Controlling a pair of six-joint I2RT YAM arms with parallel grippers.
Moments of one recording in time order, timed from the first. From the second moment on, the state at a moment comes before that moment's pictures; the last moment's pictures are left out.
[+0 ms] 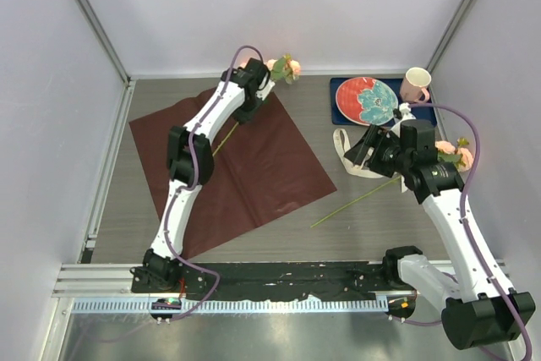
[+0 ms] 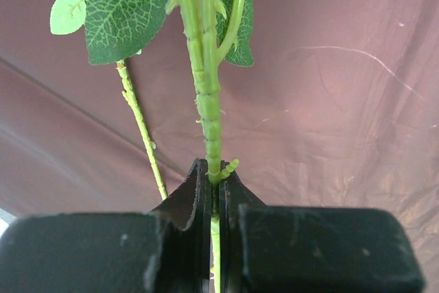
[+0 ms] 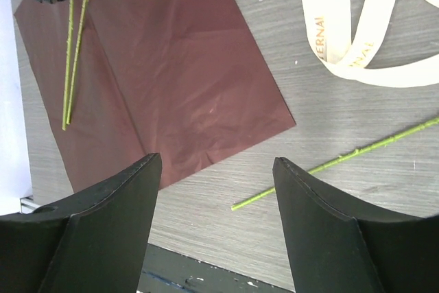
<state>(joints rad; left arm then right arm) -0.45 2.45 2.39 -1.14 -0.20 0.19 0.15 0.92 0.95 -0.68 -0.24 0.53</state>
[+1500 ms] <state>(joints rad) -0.88 1.68 1.70 -0.75 -0.02 -0.22 0.09 1.37 0.73 -0.68 0.30 0.87</state>
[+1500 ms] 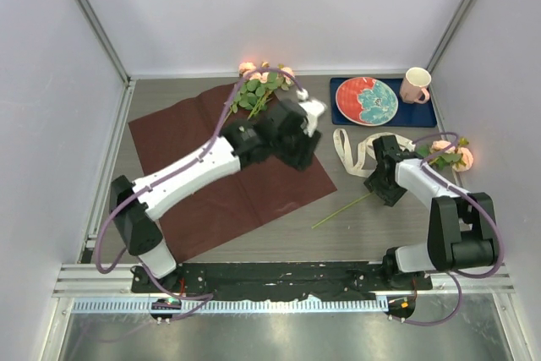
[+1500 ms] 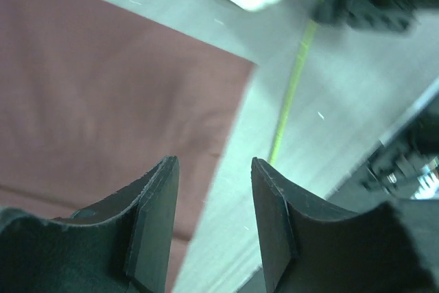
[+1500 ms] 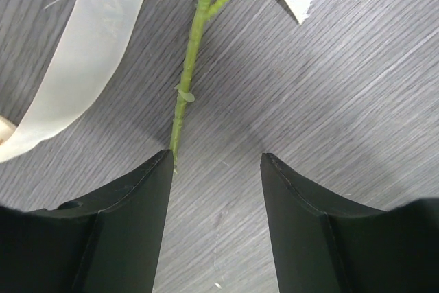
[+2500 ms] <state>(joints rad) -1.11 1.18 1.13 -0.60 -0.16 -0.35 0.14 1.55 0.85 -0.70 0.49 0.97</state>
